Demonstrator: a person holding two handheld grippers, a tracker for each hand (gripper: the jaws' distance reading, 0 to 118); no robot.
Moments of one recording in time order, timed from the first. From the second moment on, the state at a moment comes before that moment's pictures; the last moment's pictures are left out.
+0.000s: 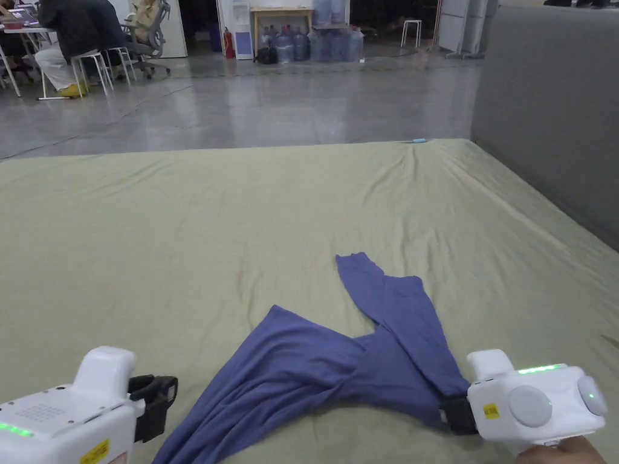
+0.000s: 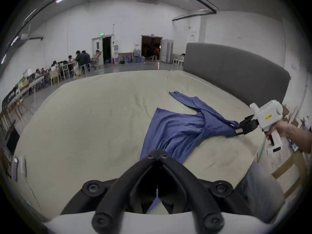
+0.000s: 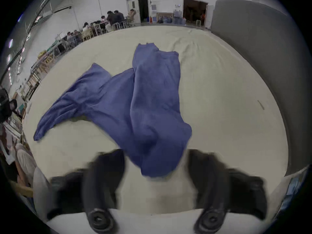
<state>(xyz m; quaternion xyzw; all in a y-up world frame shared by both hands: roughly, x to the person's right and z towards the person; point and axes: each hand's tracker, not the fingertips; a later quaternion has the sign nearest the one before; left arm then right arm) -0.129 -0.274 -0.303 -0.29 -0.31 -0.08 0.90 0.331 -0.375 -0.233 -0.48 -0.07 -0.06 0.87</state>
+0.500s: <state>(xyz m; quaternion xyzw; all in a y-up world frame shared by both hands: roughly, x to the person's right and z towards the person) 0.066 -0.389 -0.558 -0.41 -0.29 -0.14 0.85 0.342 -0.381 -0.235 -0.47 -0.04 -0.13 0.87</state>
